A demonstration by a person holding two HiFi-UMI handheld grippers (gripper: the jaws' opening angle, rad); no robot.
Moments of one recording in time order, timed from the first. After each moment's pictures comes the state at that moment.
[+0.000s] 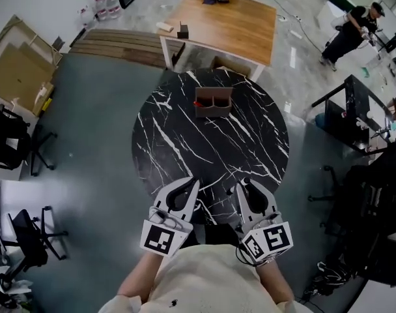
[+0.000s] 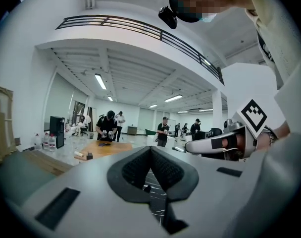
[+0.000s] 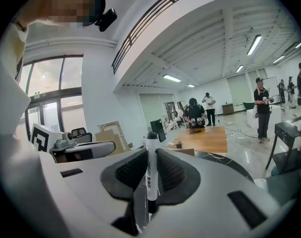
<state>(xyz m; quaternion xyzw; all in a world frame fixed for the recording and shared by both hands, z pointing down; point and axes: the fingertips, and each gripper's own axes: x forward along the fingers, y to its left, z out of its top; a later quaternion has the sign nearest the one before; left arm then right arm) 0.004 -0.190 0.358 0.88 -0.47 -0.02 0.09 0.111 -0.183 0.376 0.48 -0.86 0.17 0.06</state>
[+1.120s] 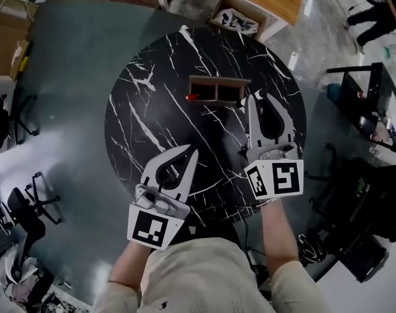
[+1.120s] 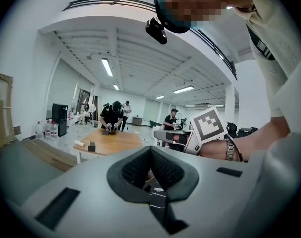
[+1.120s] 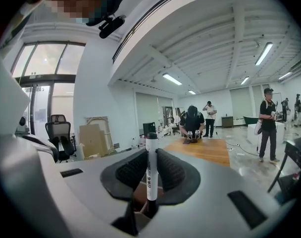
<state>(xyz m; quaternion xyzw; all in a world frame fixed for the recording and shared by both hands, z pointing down) 0.001 -0.411 0.476 0.86 -0.48 0.05 0.17 0.101 -0.525 0.481 0.50 -0.86 0.10 0.07</state>
